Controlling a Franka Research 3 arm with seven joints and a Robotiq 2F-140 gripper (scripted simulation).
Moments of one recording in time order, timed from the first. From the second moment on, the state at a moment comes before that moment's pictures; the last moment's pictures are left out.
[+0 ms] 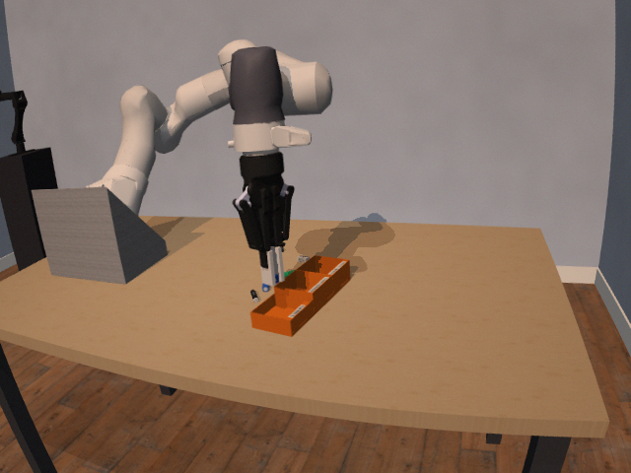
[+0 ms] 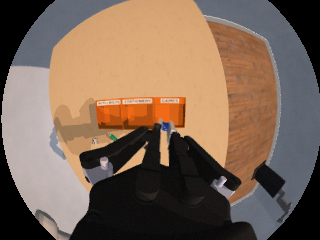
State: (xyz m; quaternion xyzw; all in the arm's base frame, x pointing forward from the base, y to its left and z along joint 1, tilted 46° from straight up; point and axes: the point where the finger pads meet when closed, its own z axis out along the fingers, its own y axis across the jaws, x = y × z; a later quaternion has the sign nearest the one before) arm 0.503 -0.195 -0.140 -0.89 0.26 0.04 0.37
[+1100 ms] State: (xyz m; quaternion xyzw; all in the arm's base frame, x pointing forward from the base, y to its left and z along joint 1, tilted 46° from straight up) arm 0.513 -0.210 -0.154 -0.81 0.46 0.12 0.35
